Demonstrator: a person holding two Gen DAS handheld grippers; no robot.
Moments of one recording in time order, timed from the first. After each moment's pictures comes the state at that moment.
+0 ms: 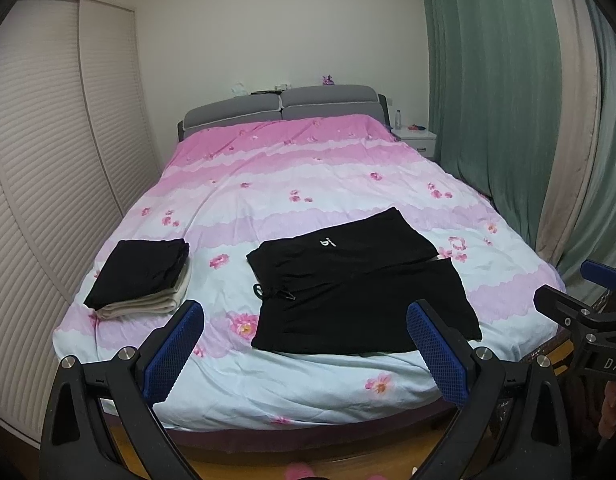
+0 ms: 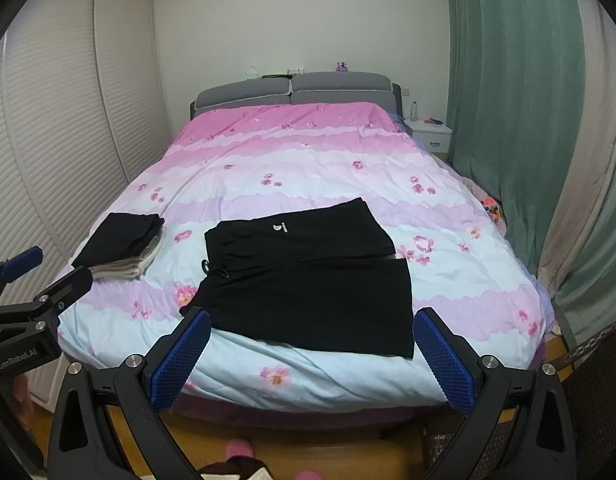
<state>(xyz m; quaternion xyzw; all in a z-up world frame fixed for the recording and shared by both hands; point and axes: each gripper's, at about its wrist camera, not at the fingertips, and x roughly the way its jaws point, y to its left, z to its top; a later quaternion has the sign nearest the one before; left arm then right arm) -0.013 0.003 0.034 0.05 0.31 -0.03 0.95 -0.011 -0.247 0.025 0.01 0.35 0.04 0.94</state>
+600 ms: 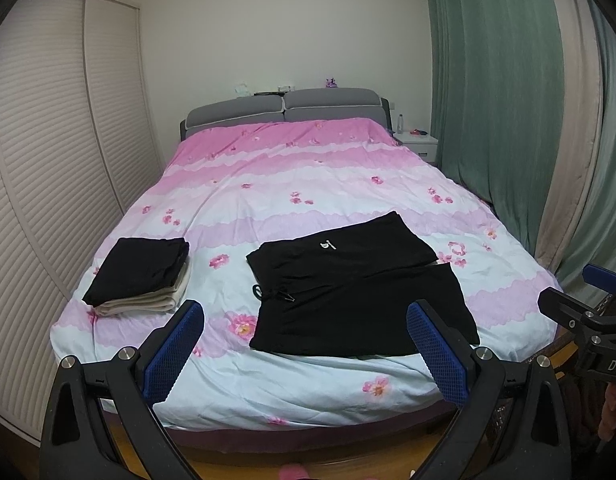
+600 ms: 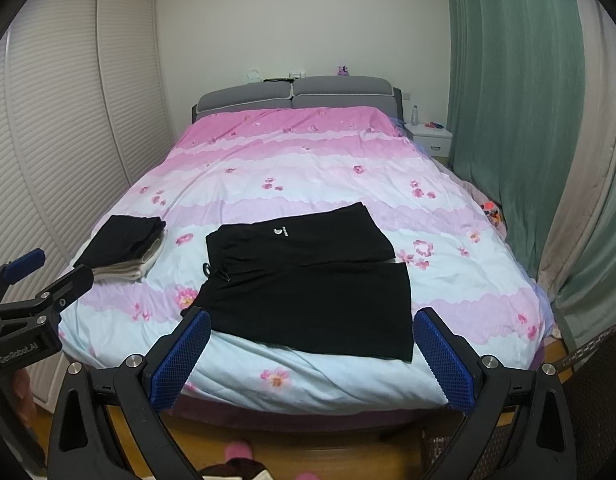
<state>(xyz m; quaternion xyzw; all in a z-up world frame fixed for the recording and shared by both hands) -0.013 0.001 0.033 0.04 0.31 -0.02 0.95 -0.012 -0.251 0.027 0.01 0.34 0.05 0.94</state>
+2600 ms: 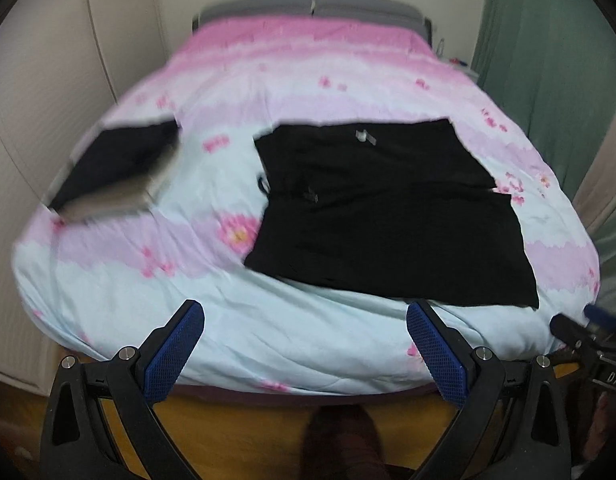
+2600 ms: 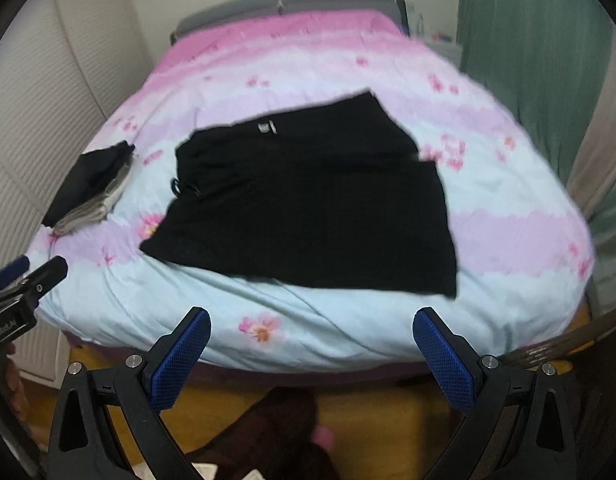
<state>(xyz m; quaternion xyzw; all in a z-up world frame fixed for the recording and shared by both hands) 0.103 0.048 -0.150 -0.02 0.48 0.01 0.88 0.077 -0.255 -0.146 0.04 0.49 0.05 0.87</state>
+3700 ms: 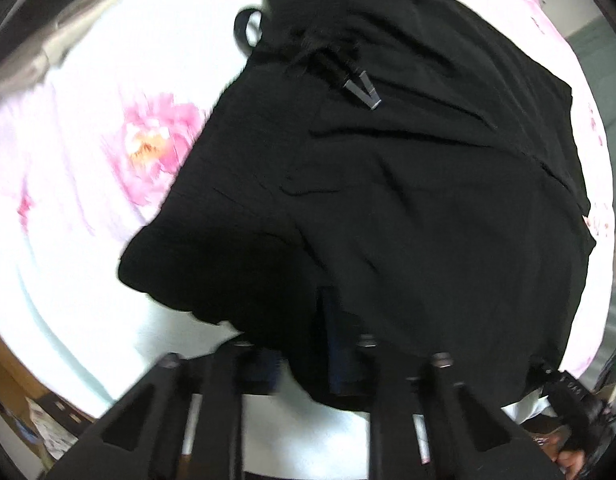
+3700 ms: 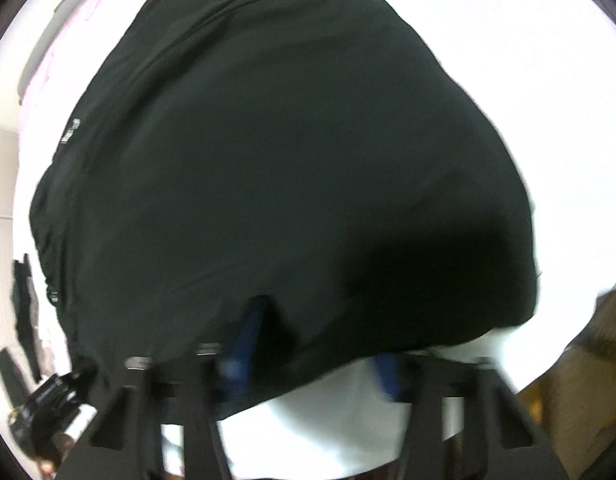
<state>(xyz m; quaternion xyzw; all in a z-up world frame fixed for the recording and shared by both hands) 0.253 0.053 -0.312 -0.15 0.66 0.05 0.73 0.226 -0.354 -0.352 0.26 0.64 -0.09 0.71</state>
